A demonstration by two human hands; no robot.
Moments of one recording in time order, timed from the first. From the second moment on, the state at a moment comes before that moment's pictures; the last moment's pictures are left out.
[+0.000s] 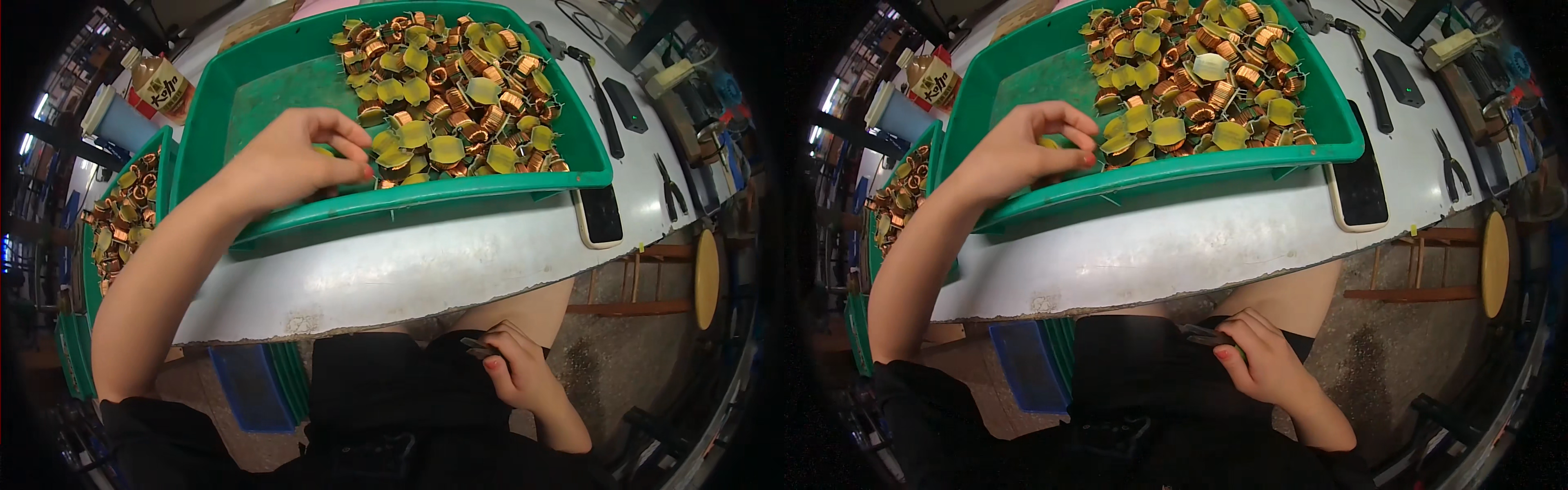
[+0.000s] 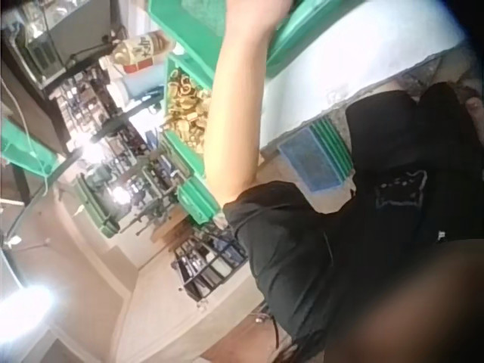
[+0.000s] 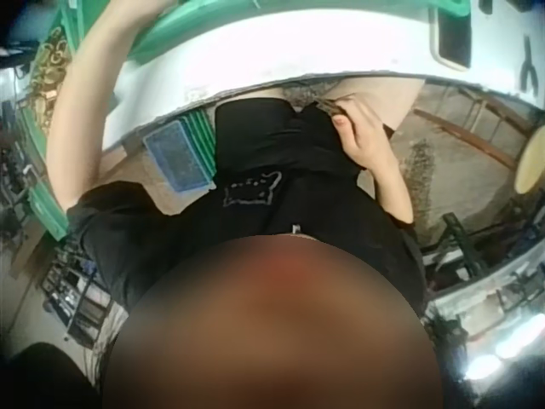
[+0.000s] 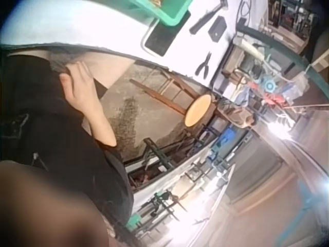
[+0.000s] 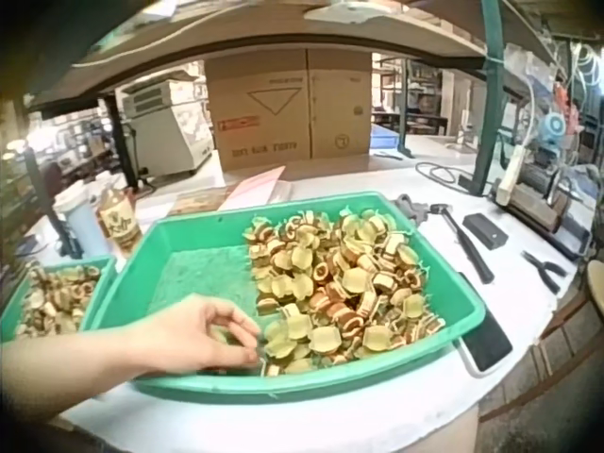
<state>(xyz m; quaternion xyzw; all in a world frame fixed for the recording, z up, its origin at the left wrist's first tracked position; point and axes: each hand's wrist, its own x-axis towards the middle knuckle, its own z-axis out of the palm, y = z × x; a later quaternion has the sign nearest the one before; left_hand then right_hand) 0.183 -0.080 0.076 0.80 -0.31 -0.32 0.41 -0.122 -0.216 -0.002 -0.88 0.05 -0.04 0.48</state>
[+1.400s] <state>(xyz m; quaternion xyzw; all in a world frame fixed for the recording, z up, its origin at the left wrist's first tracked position) -0.002 -0.025 0.037 0.34 -0.09 -0.55 0.76 -0.139 -0.209 0.026 -0.30 0.20 -0.02 0.93</state>
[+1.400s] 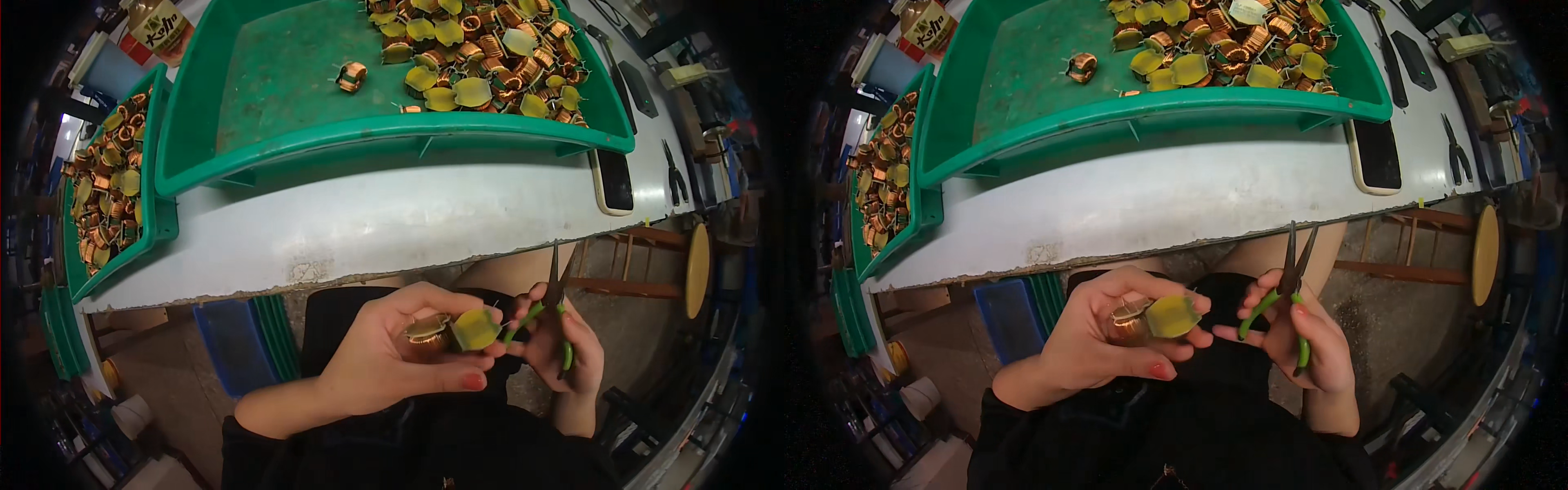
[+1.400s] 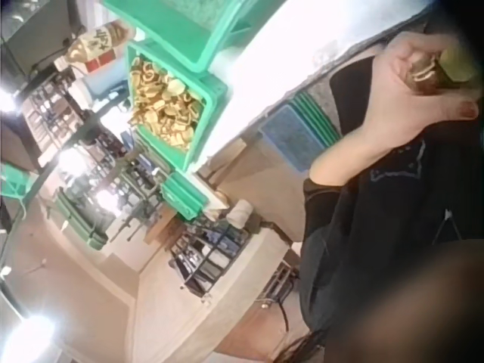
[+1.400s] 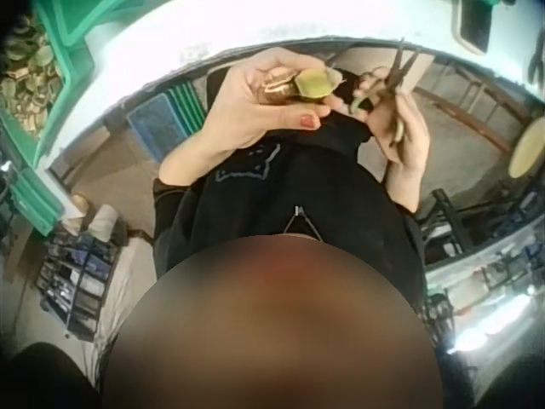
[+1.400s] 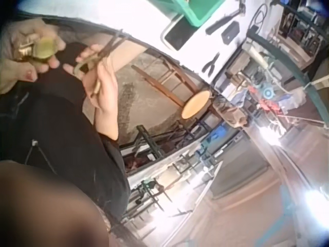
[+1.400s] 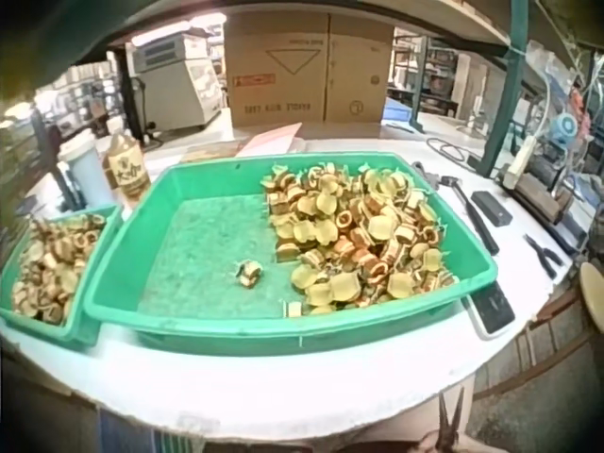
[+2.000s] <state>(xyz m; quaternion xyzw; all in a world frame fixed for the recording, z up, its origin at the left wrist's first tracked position) -0.011 -0.035 0.013 0.32 -0.13 -0.50 0.80 -0.147 -0.195 0.051 -0.46 0.21 0.02 0.86</state>
